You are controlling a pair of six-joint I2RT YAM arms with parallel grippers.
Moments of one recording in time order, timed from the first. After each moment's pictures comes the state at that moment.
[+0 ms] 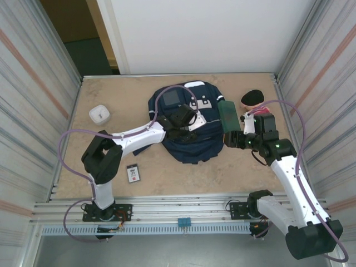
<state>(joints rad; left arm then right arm) -0.83 1.85 1.38 -0.41 -0.13 0.35 0.19 0.90 0.87 -0.80 -0.26 0.22</state>
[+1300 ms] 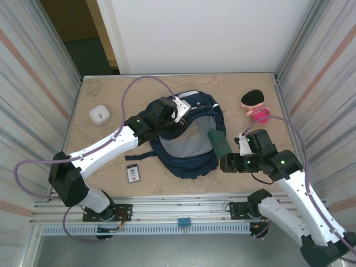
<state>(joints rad) -0.81 1.49 1.30 -0.48 -0.07 0.04 0.48 0.75 0.89 -1.16 -0.29 0.44</state>
